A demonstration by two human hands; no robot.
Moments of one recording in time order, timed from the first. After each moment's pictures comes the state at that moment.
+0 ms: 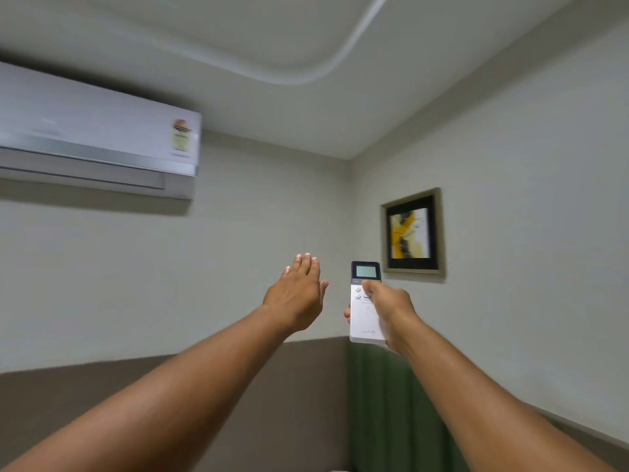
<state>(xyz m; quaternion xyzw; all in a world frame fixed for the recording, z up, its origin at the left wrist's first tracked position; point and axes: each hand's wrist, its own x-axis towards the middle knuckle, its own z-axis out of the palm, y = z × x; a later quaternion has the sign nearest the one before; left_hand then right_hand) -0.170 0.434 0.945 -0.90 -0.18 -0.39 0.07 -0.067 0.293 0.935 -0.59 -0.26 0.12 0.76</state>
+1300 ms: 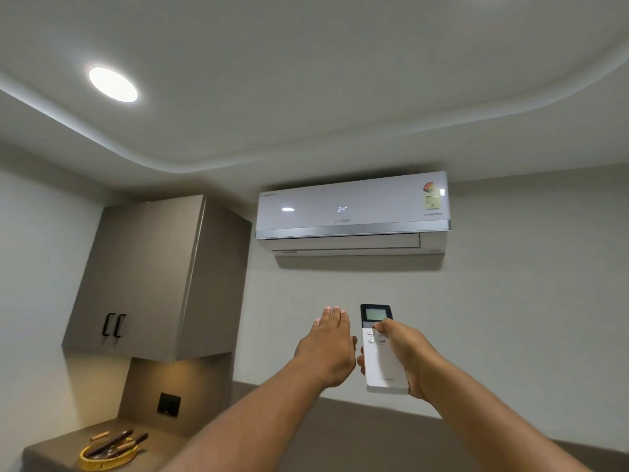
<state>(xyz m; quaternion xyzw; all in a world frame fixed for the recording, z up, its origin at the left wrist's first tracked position) -0.574 0.584 0.952 -0.78 -0.51 -0.30 0.17 -0.429 0.539 0.967 -0.45 -0.51 0.41 0.60</state>
